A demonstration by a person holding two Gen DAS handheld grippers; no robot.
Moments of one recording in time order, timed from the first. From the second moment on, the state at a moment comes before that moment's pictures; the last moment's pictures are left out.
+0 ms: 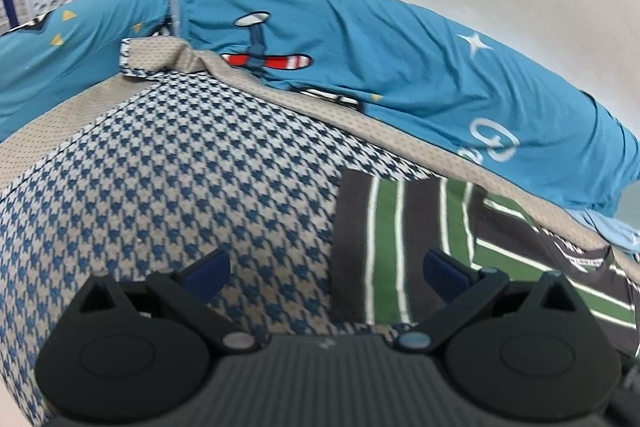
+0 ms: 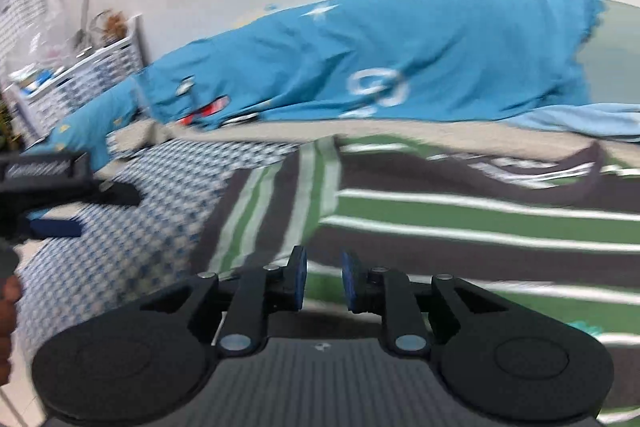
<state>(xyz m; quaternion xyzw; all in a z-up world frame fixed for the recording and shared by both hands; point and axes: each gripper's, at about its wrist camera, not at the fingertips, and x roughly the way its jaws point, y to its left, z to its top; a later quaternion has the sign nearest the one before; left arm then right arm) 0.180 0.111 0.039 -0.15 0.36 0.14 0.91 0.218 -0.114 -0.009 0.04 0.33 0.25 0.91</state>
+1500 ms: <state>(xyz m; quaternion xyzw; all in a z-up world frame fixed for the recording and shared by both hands) 0.219 0.039 0.020 -0.10 0.43 0.09 0.89 0.348 -0.141 -0.046 -0.03 0.30 0.22 0.93</state>
